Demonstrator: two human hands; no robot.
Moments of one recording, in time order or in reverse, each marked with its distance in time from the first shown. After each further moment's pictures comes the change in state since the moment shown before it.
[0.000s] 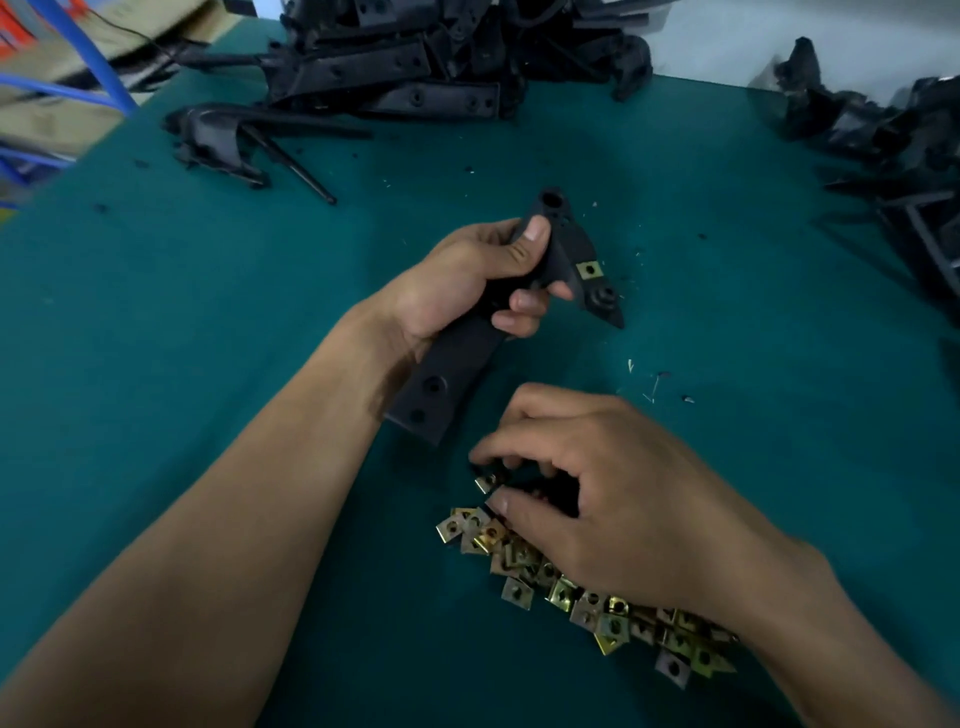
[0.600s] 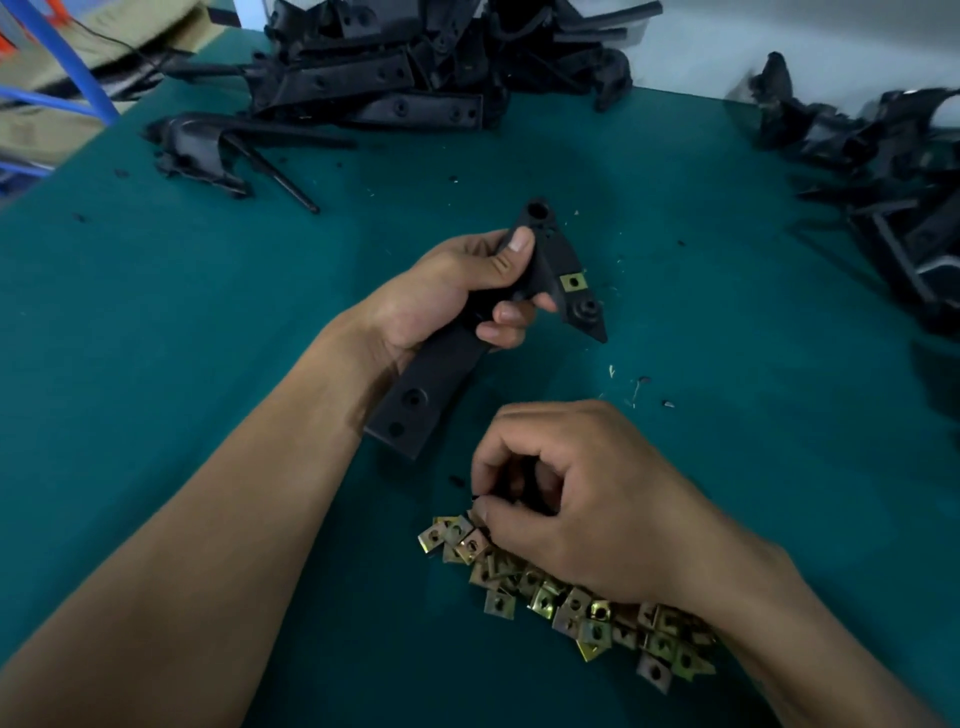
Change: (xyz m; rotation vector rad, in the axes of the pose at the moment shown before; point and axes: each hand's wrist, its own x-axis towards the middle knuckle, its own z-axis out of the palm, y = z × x) left_hand 0.000 0.000 0.001 0.025 -0.101 0.009; right_hand 0.002 0.001 0.002 0.266 0.011 0.067
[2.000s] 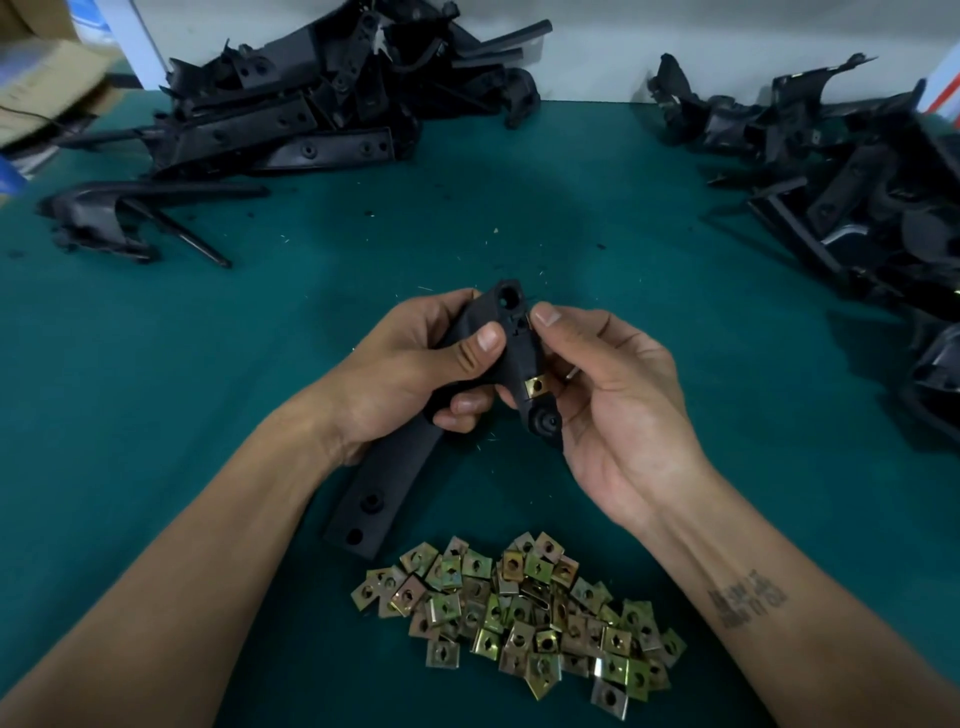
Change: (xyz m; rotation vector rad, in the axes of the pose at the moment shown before) left_hand 0.003 -0.025 0.014 0.197 -0.162 0.032; right_hand 0.020 0.032 -0.028 1.384 0.703 0.205
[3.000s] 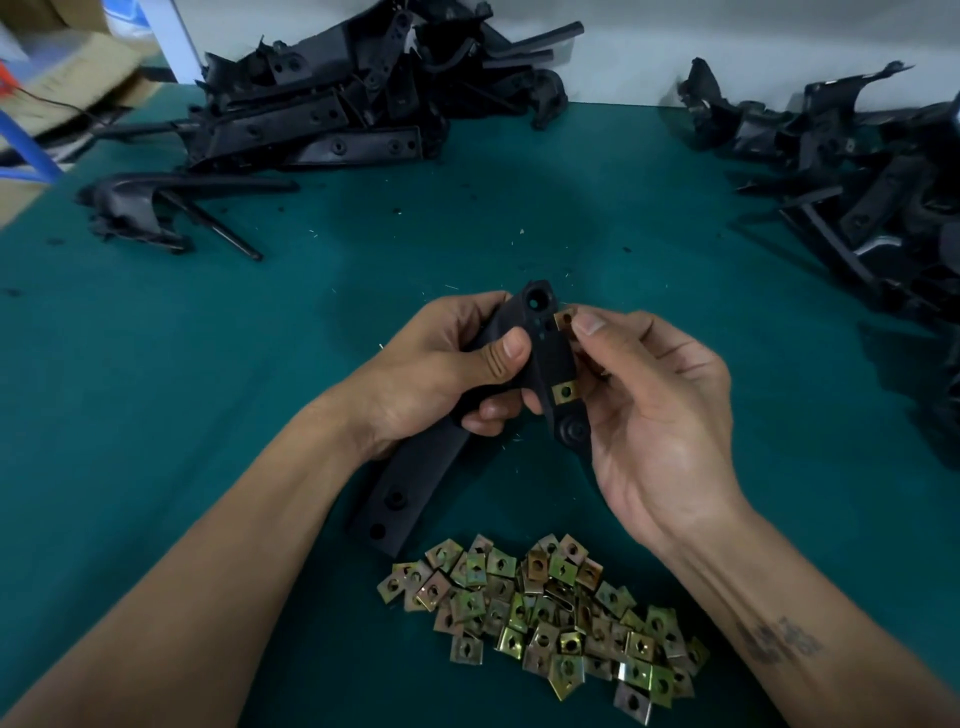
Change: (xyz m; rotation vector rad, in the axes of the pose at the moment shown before) left_hand -0.003 0.005 0.006 0.009 -0.003 -0.005; right_hand -0.013 0.001 0.006 -0.071 -0.031 -0.184
